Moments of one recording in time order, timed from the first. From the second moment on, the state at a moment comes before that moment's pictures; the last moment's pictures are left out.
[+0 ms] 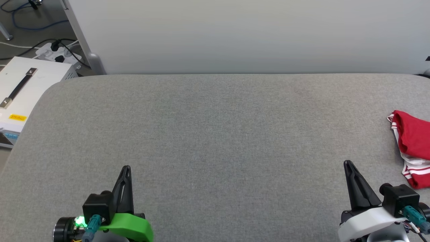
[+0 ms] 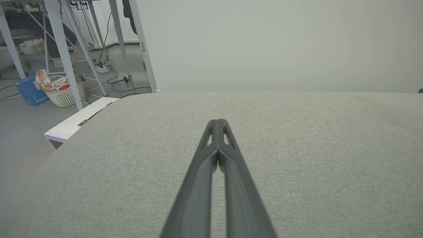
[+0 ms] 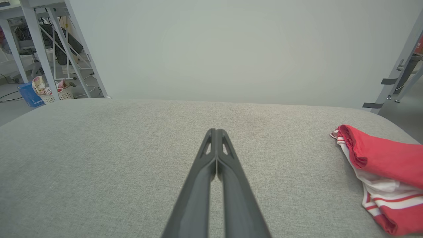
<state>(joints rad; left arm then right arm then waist) 0.07 0.07 -0.02 0.04 -0.07 -0.02 -0.17 0.07 -0.10 0.01 0.03 0.15 0.13 -0.17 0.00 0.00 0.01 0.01</state>
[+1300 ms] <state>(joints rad) 0.05 0.06 -0.01 0.02 -0.04 -0.01 -0.09 0.05 -0.07 0.01 0.02 0.09 0.13 -0.09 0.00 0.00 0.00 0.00</state>
